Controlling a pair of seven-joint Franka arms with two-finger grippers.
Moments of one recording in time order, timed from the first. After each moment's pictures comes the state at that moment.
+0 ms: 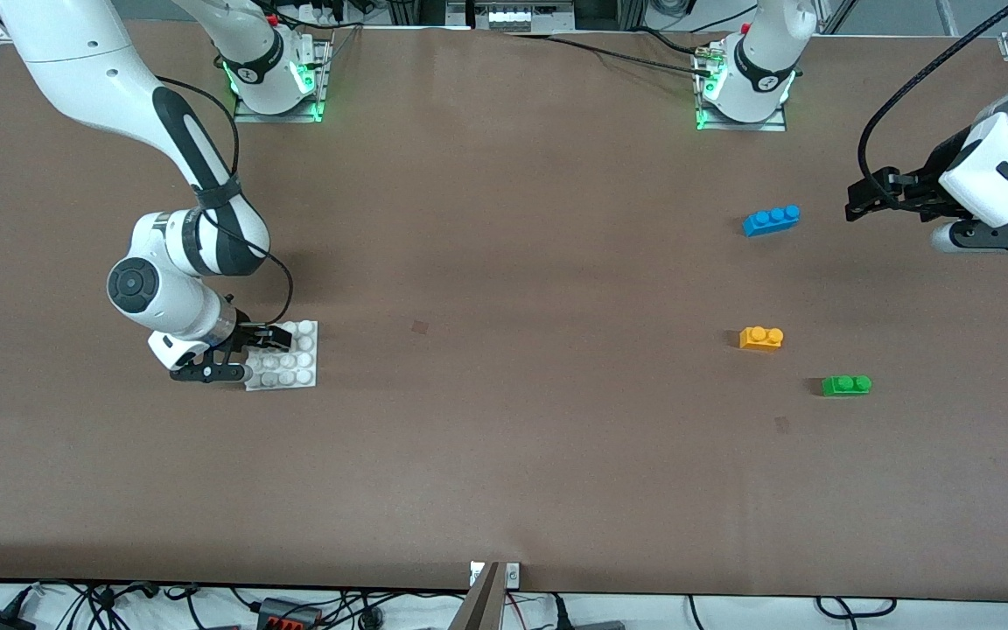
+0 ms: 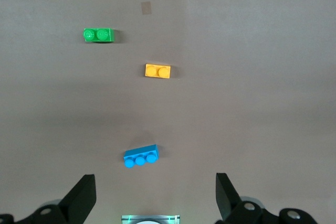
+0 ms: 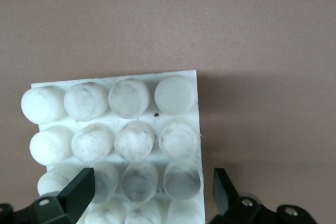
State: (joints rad) left arm -0.04 0.05 -0.03 -1.56 -0.04 1.47 -0.09; right arm 0.07 0.55 0.04 -1.97 0.04 2.53 0.07
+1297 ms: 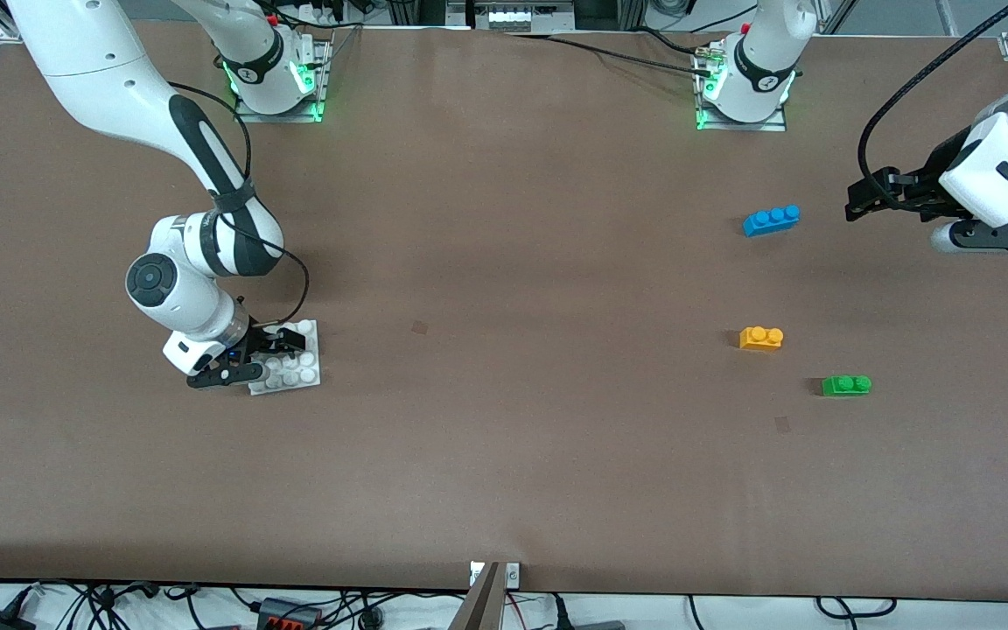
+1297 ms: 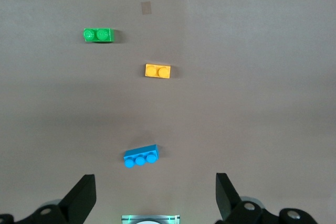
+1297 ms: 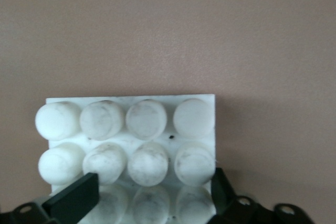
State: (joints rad) left arm -0.04 0.05 -0.03 -1.56 -0.04 1.47 -0.09; right arm 0.09 0.58 0.04 -1.97 0.03 2.64 -0.06
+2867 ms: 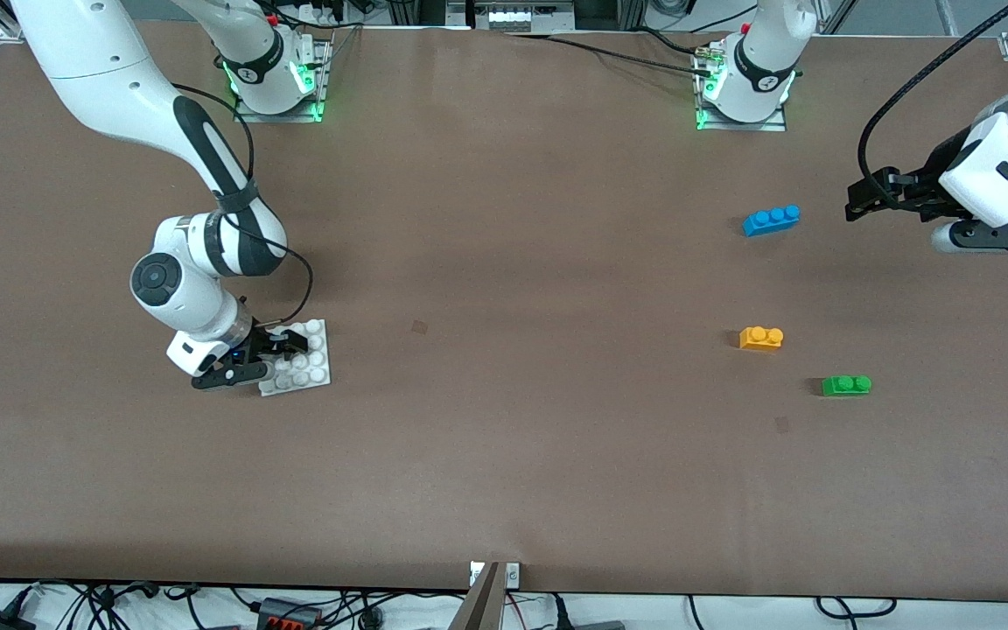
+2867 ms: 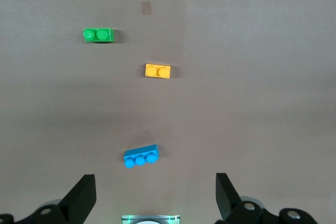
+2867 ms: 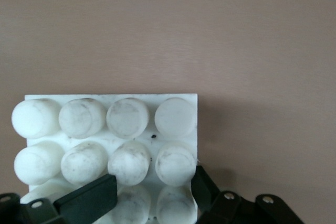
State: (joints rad) left arm -0.04 0.05 -0.03 -1.56 -0.04 1.47 -0.09; right arm 0.12 0.59 0.04 -1.97 0.03 2.66 -0.09
